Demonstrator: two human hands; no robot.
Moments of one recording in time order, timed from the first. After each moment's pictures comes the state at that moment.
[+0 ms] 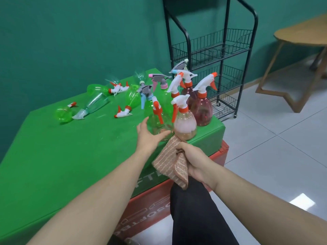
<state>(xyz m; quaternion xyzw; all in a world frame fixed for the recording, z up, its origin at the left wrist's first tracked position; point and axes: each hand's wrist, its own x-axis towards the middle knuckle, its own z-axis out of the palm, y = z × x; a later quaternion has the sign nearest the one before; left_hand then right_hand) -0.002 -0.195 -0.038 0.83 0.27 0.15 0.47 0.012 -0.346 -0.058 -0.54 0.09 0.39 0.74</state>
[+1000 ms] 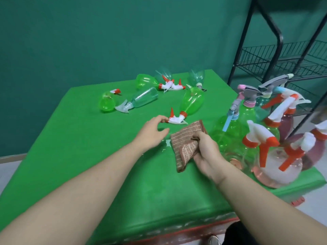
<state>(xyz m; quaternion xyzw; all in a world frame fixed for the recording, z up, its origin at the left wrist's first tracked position) -0.006 0.045 -0.031 0.90 0.21 0.10 0.36 0.058 -0.121 -0.038 -0.53 0.08 0.34 0.77</state>
